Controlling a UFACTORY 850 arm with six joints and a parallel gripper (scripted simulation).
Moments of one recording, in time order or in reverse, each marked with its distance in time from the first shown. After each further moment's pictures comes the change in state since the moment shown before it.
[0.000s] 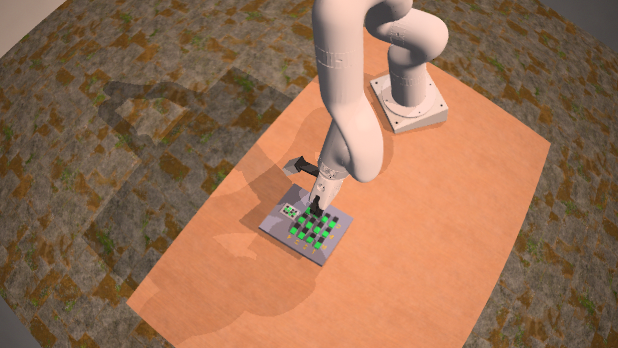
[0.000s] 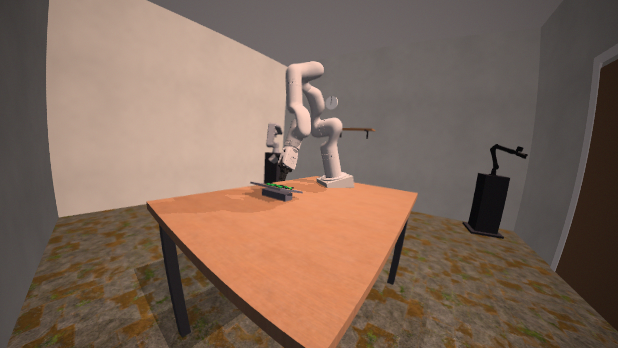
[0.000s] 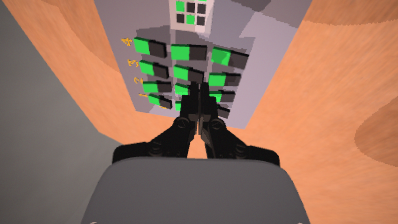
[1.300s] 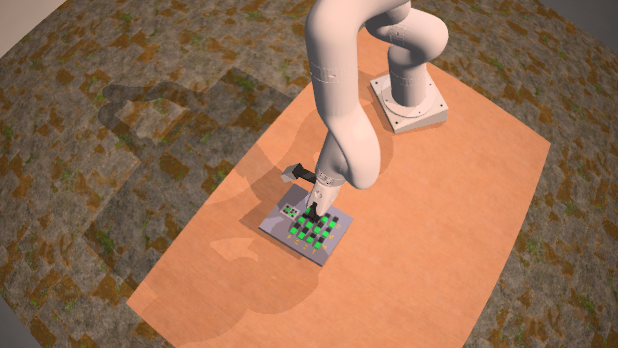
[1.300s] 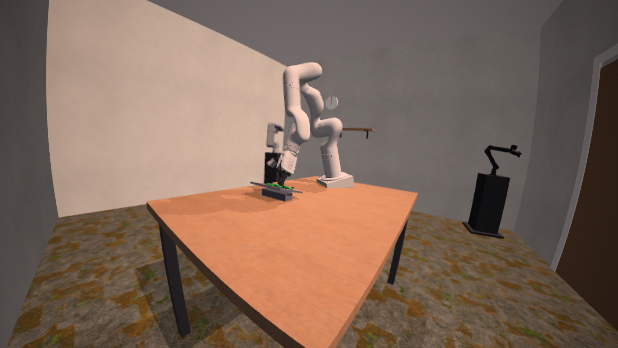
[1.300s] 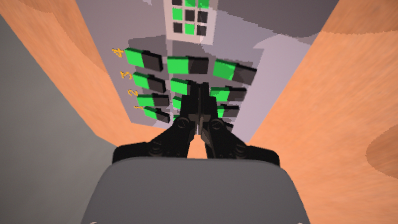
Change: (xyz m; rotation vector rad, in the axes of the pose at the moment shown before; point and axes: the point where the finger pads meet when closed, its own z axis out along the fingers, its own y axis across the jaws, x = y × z) arm 0.000 0.000 0.025 -0.001 0.000 0.000
